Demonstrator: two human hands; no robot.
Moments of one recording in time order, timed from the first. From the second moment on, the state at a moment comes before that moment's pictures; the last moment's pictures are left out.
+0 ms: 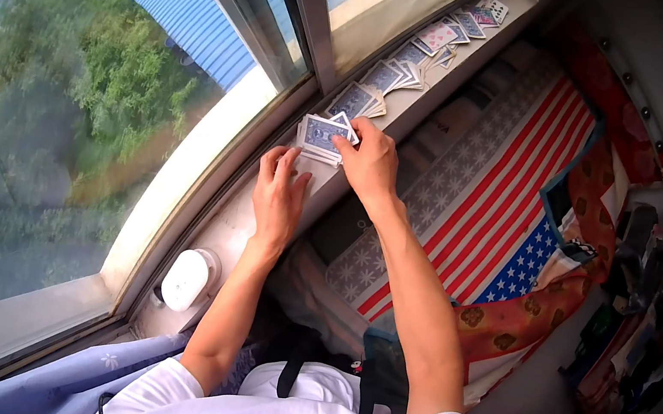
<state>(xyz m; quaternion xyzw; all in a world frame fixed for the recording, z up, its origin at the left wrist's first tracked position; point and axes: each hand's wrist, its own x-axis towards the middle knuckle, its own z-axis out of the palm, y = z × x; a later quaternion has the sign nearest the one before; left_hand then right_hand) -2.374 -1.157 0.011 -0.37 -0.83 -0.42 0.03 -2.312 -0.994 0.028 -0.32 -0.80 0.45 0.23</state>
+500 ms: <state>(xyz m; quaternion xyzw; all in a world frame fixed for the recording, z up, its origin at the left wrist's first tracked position) -2.374 -1.092 -0.003 -0.51 -0.81 -0.27 0.04 -2.331 -0.882 0.002 -0.50 -0.78 0.24 0.29</state>
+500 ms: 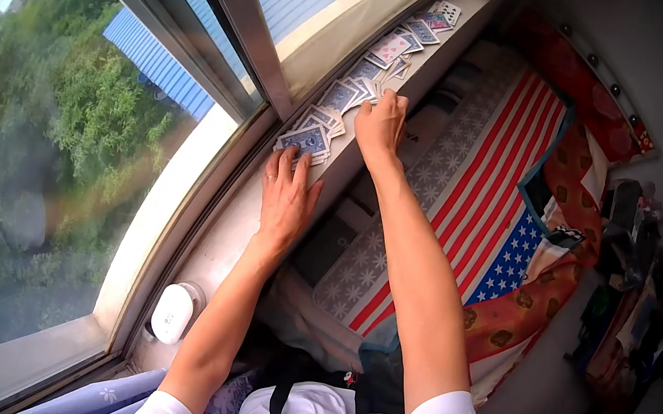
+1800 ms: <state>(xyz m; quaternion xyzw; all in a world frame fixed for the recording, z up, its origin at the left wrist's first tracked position) -2.376 -1.087 -0.007 -0.51 -0.82 -0.25 0.04 -2.338 -0.825 0.020 -0.51 -0.82 0.22 0.12</state>
